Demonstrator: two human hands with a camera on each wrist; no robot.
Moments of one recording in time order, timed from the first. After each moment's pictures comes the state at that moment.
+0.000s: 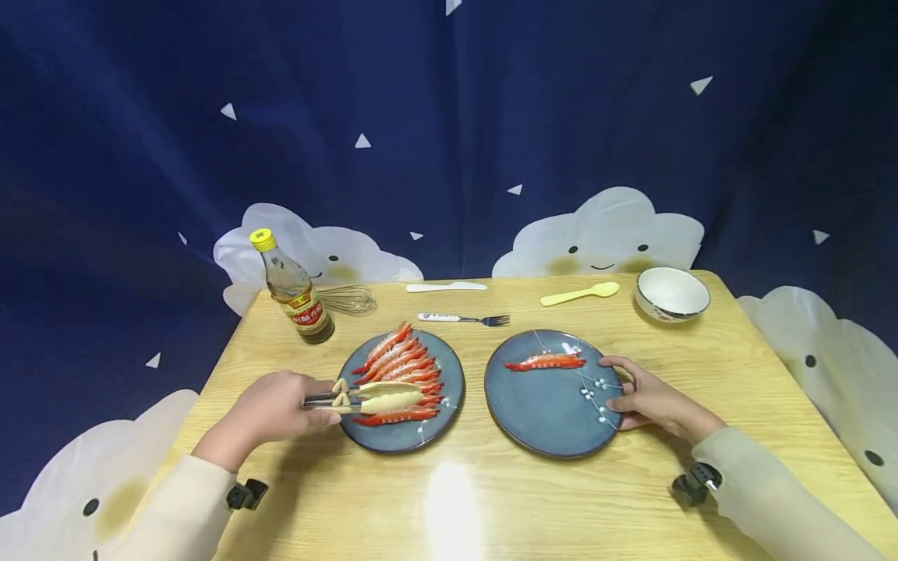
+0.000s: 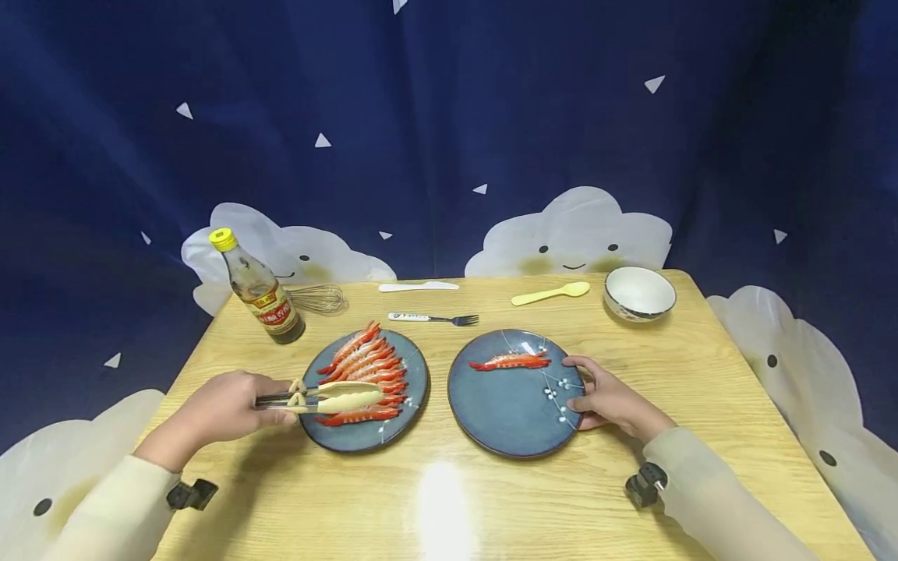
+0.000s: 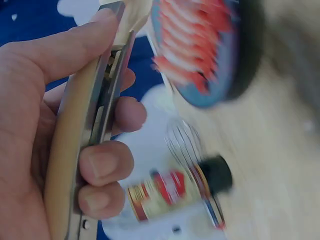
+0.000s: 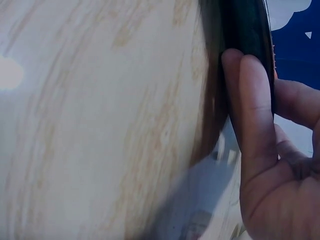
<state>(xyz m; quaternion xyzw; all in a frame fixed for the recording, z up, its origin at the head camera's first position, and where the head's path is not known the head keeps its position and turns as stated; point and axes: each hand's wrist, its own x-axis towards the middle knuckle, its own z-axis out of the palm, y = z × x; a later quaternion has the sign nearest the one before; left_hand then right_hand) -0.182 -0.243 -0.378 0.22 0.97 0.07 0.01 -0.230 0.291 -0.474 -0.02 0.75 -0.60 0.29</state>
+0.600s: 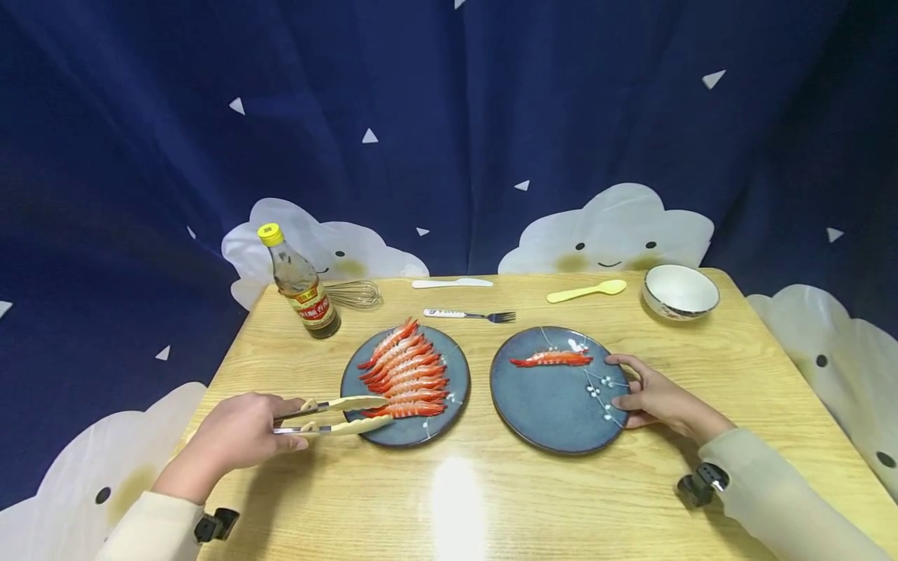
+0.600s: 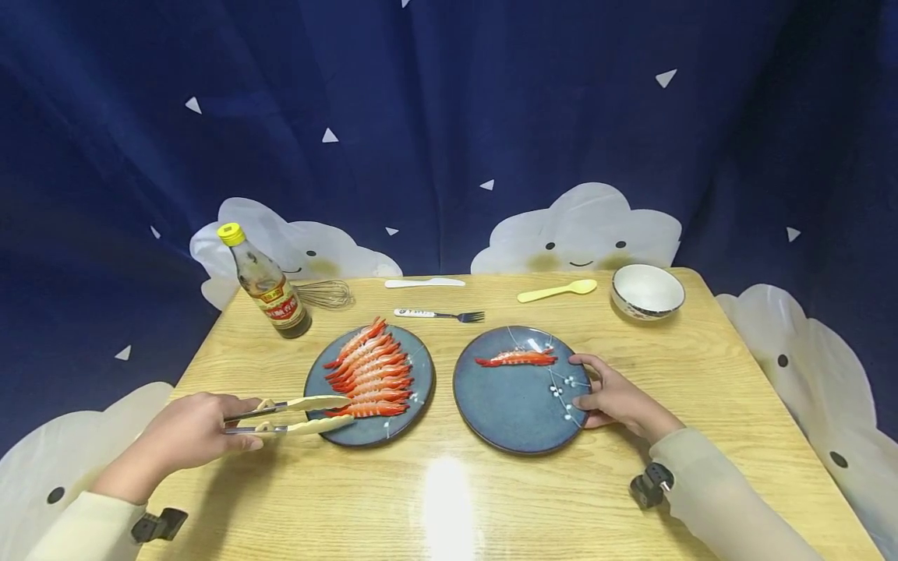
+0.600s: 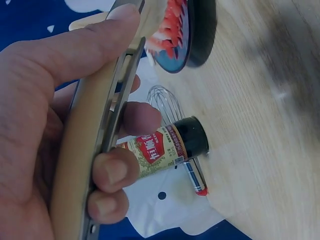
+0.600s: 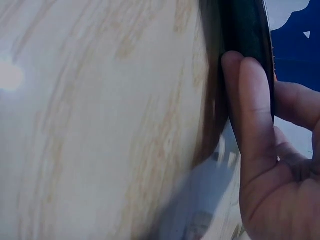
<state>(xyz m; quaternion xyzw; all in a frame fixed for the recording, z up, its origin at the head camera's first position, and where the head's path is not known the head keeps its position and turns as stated) -0.146 -0.280 -0.382 0.17 0.99 0.04 0.01 -0.229 0.290 -0.473 -0.01 0.75 -0.59 0.28</state>
